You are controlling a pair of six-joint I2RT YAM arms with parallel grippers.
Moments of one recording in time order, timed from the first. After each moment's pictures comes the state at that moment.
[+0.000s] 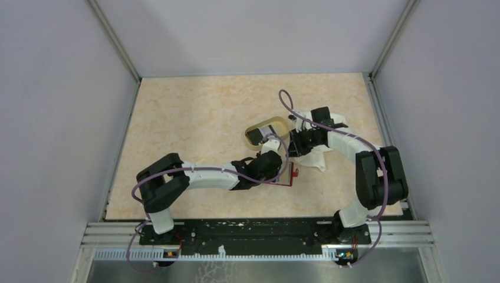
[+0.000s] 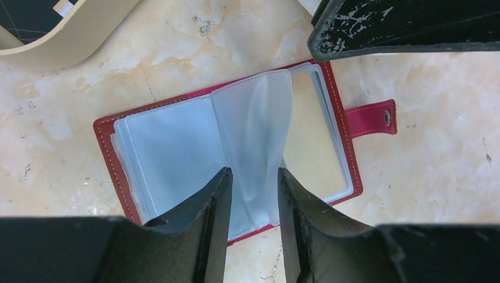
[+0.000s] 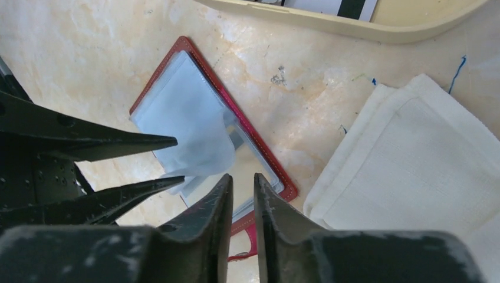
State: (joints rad) left arm -1.15 1.80 1.02 0.03 -0.42 -0.60; right arm 0.22 1.57 0.92 -0.42 -0.67 -0.18
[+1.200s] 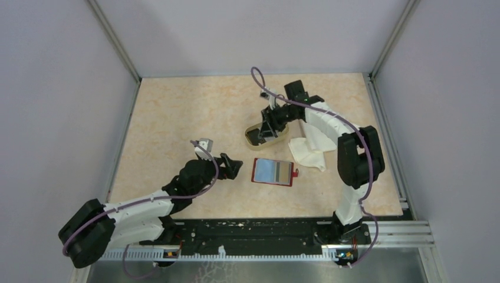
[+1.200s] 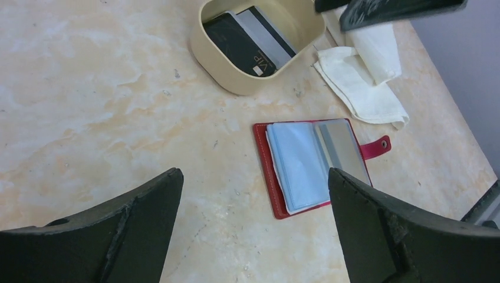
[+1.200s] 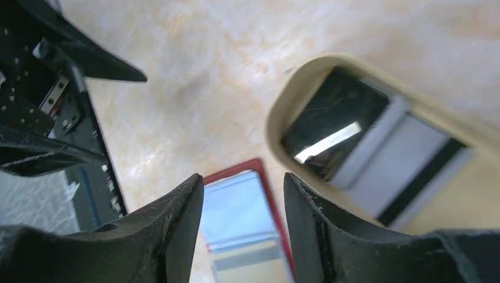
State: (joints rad) left arm -0.85 1.02 0.26 0.51 -0.25 -0.57; right arm 0.42 1.84 1.39 -0.55 -0.82 -0.21
